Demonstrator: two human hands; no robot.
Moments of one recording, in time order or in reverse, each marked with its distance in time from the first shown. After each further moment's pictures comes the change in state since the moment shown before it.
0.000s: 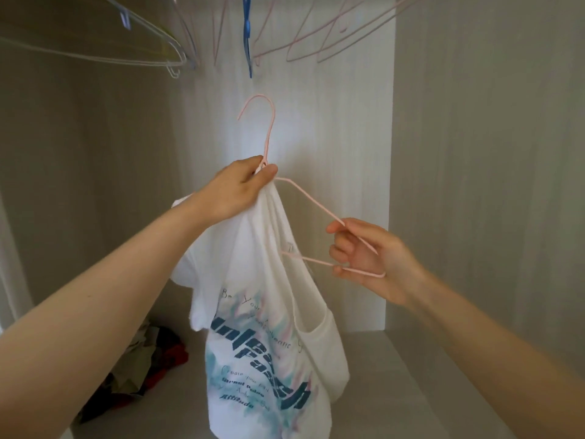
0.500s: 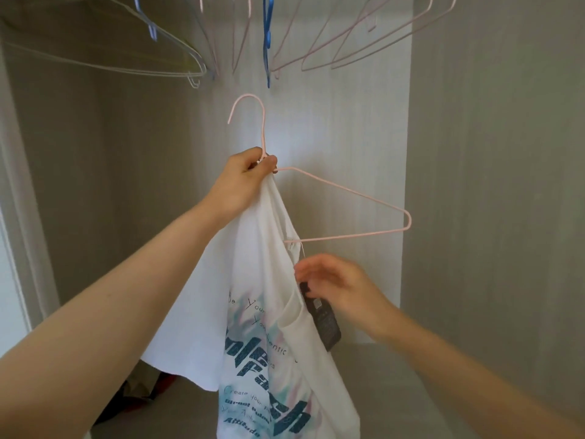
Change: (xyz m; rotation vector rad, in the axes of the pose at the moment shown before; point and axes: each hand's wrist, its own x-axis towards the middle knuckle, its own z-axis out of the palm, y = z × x) left_hand 0.005 0.000 -0.010 -0.308 0.242 -0.113; right_hand 0.011 0.052 0.042 -0.709 0.123 -0.162
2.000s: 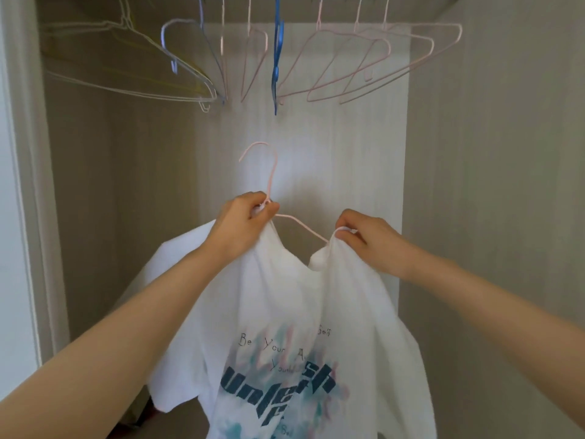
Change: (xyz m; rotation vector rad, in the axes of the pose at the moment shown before) left_hand -0.009 -0.040 -0.004 0.250 0.041 0.098; right_hand 0.067 -0.058 -0.073 -0.895 0.034 -0.170
